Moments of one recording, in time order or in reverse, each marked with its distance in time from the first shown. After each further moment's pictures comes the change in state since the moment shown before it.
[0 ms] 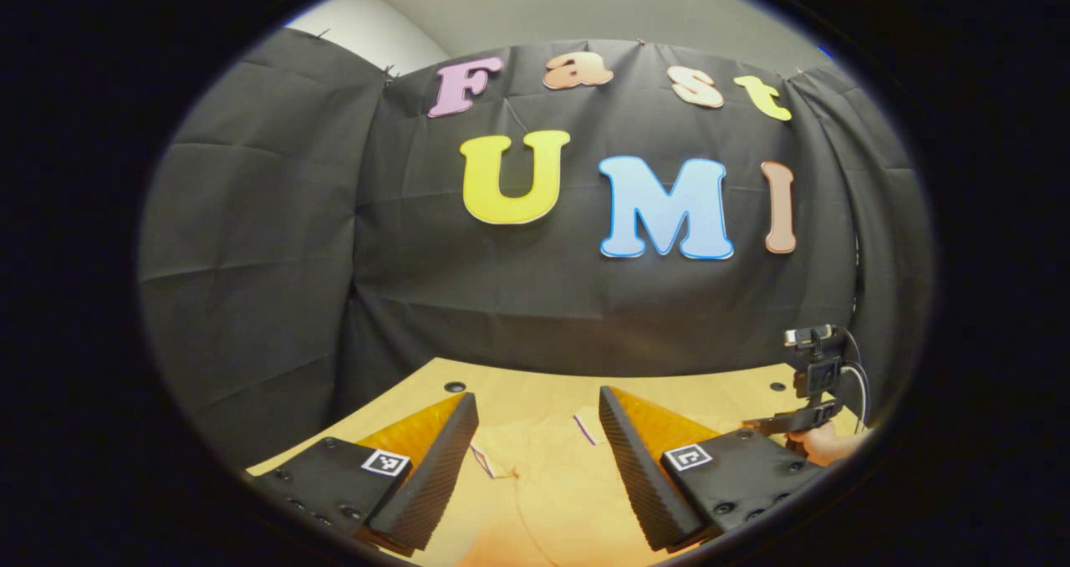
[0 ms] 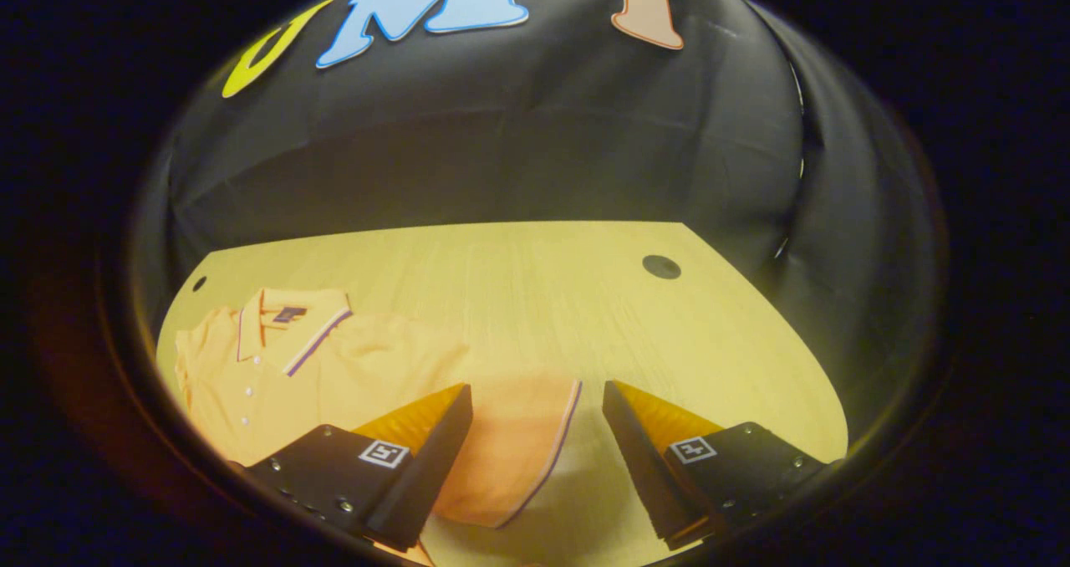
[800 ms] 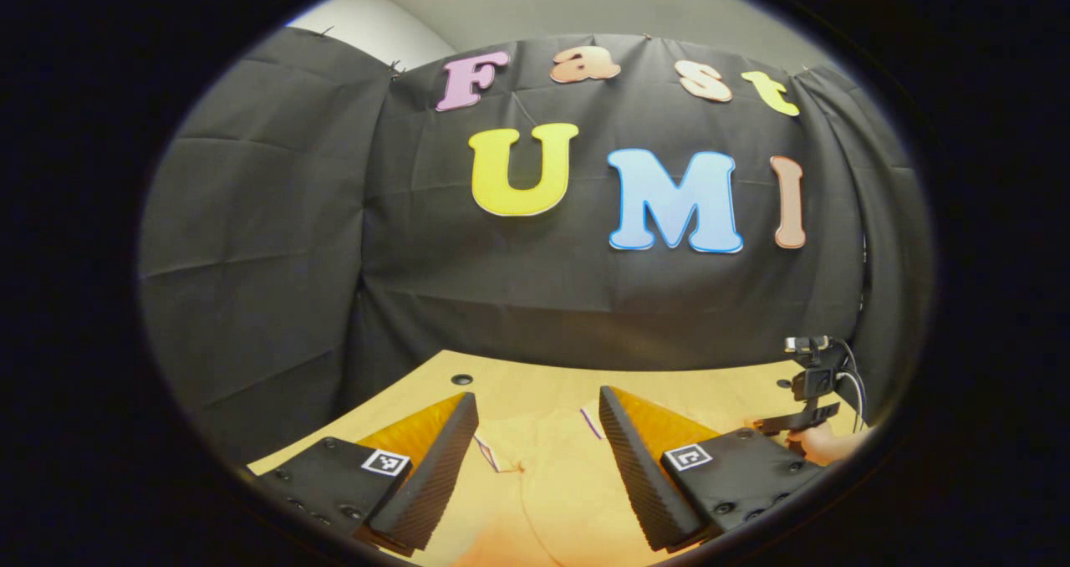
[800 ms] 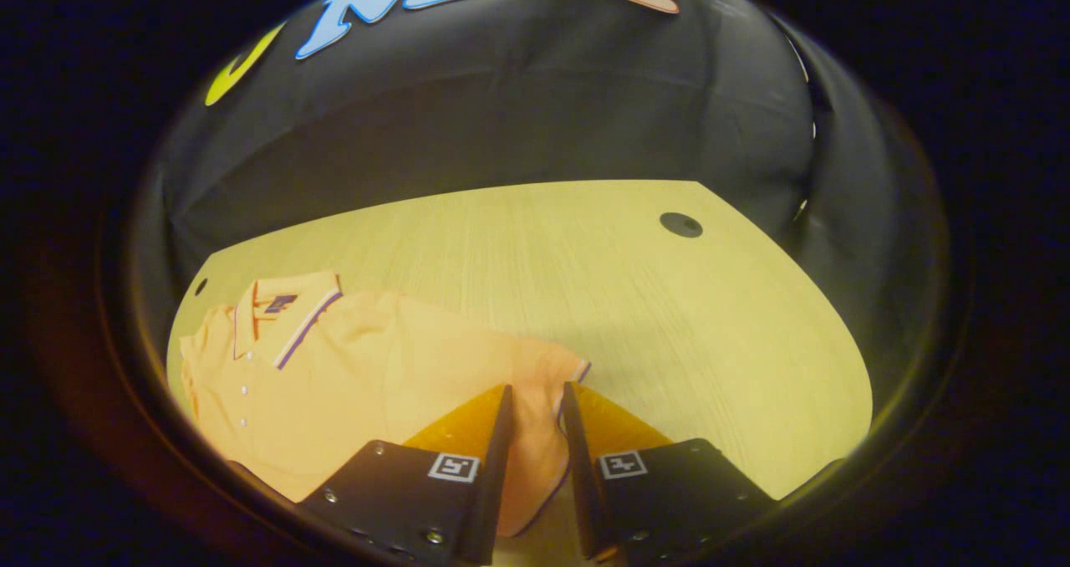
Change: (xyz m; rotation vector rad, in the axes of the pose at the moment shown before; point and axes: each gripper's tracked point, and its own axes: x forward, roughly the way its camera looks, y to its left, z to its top) left arm -0.001 0.003 -0.007 -0.001 0.018 0.027; right arm 0.013 0.007 -0.015 0.041 0.083 0.066
